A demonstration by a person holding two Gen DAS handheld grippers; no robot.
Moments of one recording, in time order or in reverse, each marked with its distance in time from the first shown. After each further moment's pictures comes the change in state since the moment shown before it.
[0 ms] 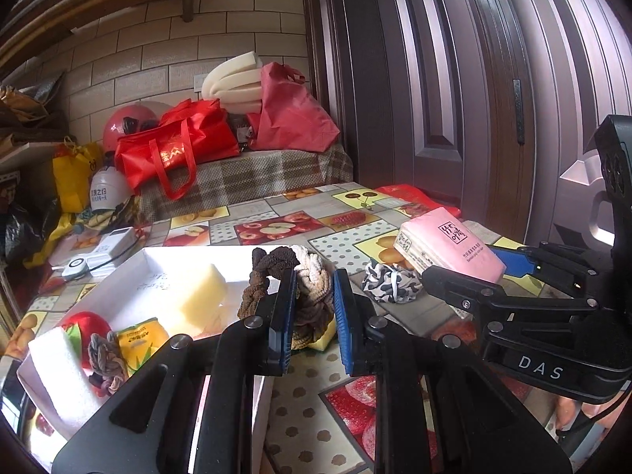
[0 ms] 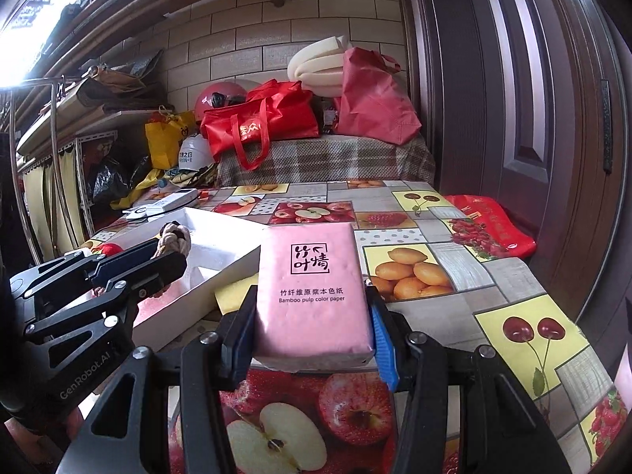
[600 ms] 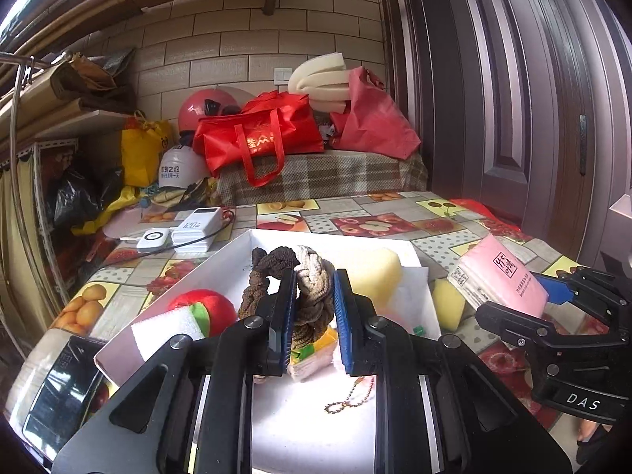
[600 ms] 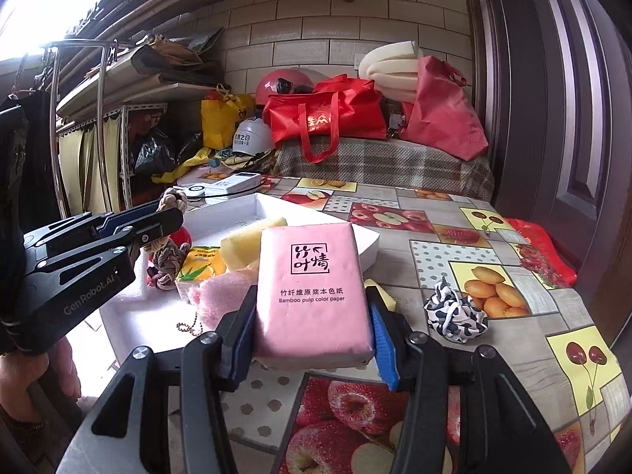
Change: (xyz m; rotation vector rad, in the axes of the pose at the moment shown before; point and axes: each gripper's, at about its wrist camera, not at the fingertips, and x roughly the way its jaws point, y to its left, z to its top) left arm -0.032 0.119 -0.023 -0.125 -0.005 0.192; right arm 0.018 0.089 0.000 -0.143 0.015 0.119
